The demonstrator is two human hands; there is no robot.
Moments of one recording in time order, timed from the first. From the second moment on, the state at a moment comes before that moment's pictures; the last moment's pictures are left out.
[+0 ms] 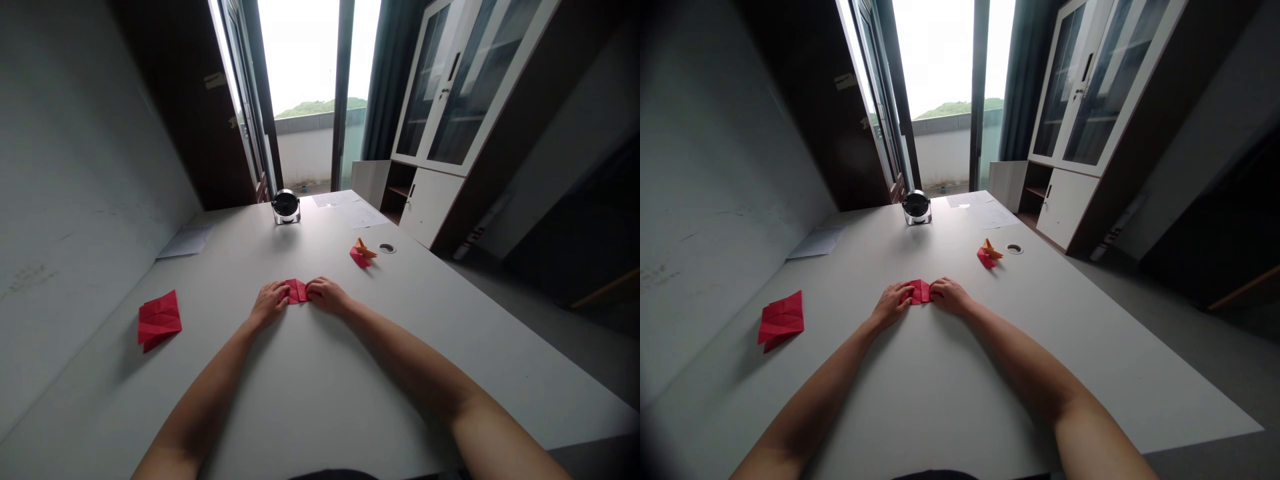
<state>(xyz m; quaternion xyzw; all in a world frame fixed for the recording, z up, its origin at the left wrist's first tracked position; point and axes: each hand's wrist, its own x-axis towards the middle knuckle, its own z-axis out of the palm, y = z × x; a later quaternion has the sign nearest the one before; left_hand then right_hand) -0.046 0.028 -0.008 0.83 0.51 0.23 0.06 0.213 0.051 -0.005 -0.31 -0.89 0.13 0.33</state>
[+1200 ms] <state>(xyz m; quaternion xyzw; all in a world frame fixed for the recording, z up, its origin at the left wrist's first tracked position) -0.047 0.030 -0.010 0.82 0.51 0.23 0.08 0.215 0.052 -0.006 -0.31 -0.89 0.13 0.32</state>
